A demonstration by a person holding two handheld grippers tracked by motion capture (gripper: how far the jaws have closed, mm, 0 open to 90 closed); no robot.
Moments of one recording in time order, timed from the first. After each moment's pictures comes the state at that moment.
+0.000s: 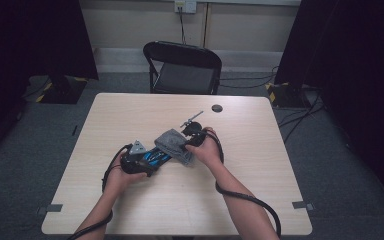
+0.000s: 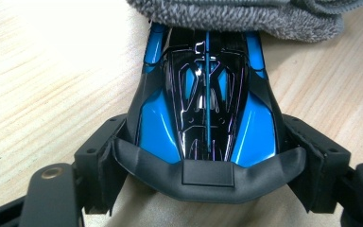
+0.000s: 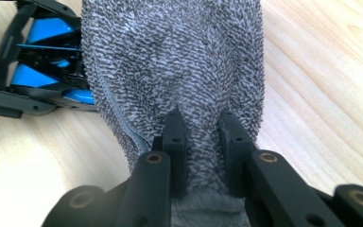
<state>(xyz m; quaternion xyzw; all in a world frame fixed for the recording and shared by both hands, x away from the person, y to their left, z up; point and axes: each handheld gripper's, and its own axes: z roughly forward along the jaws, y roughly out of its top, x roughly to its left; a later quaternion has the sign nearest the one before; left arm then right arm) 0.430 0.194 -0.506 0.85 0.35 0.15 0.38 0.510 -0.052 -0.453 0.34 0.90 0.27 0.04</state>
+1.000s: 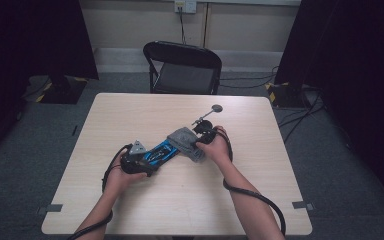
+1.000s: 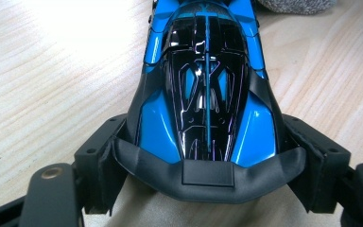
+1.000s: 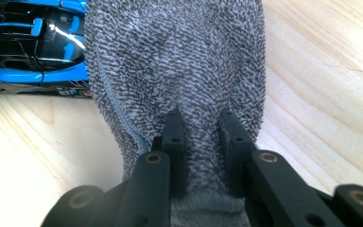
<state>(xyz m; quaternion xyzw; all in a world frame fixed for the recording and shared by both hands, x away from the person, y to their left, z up) 0.430 0.194 -0.506 0.85 0.35 0.15 0.38 0.525 -0.085 -0.463 0.37 0.89 0.26 0.05</state>
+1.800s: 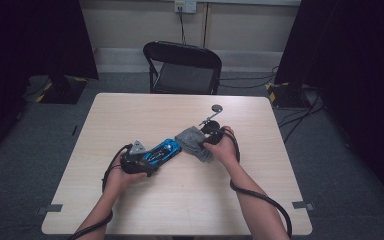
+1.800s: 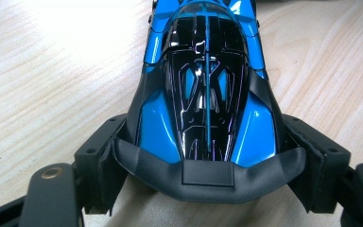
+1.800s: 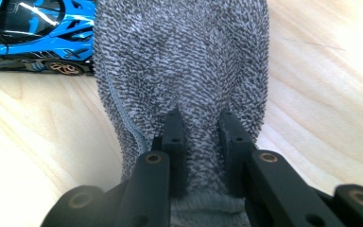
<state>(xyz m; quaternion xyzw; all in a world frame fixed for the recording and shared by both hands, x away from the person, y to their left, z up) 0.430 0.194 -0.506 0.85 0.35 0.15 0.38 0.523 -0.109 -0.462 0.37 0.89 0.25 0.08</state>
